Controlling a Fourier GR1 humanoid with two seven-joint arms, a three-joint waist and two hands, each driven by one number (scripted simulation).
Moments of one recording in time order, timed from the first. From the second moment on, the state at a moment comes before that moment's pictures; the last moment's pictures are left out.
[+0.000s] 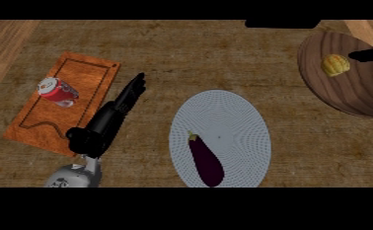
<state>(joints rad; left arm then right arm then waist) -0.11 0.10 -0.18 -1.63 0.00 -0.15 0.09 -0.91 -0.59 -0.49 -0.34 0.92 -0.55 0.36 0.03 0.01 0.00</state>
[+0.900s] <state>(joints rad) -0.08 0.11 -0.14 -1.62 -0.01 -0.15 0.08 -0.50 -0.60 -0.77 -0.76 0.51 -0.62 0.15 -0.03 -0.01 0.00</state>
